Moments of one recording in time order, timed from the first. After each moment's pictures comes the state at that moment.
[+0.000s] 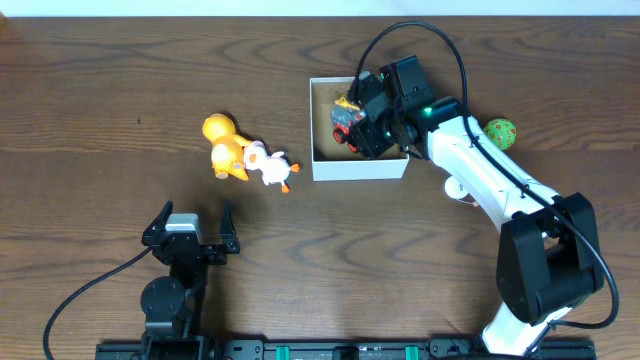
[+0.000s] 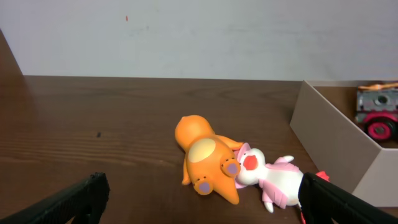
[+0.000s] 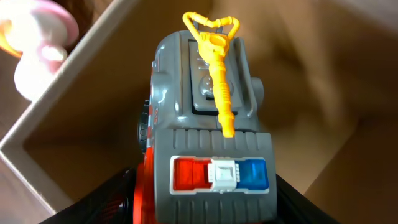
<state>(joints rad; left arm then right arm) -0.03 0.02 0.02 -0.11 0.00 -0.03 0.40 1.87 1.39 -0.58 -0.25 -0.15</state>
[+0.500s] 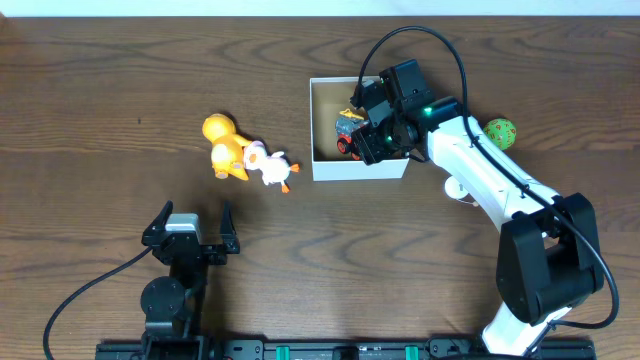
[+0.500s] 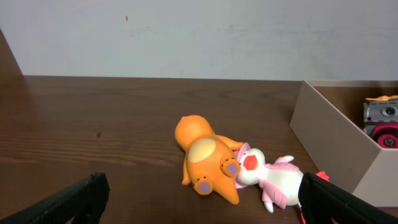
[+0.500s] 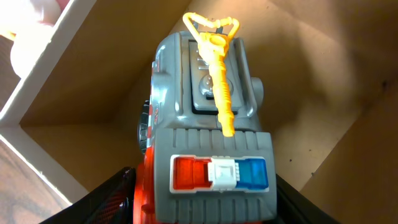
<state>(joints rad) -0.03 0.02 0.02 -0.11 0.00 -0.03 0.40 1.87 1.39 -0.64 -0.24 -0.11</state>
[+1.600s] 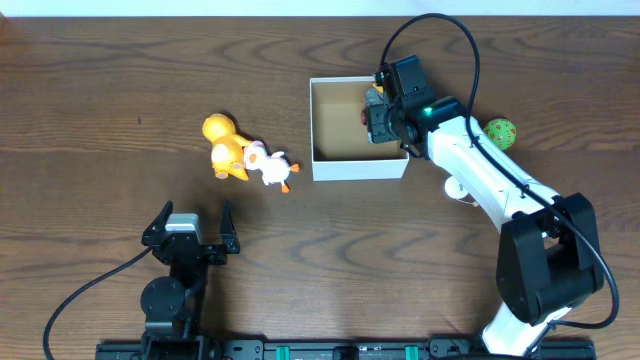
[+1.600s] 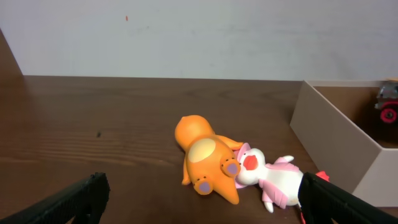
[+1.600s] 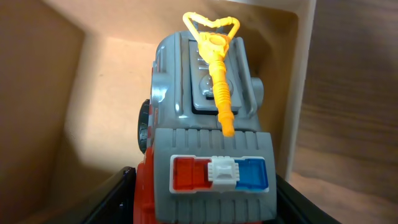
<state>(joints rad) -0.03 0.02 0.02 -0.11 0.00 -0.03 0.40 1.87 1.39 -0.55 0.07 0.24</state>
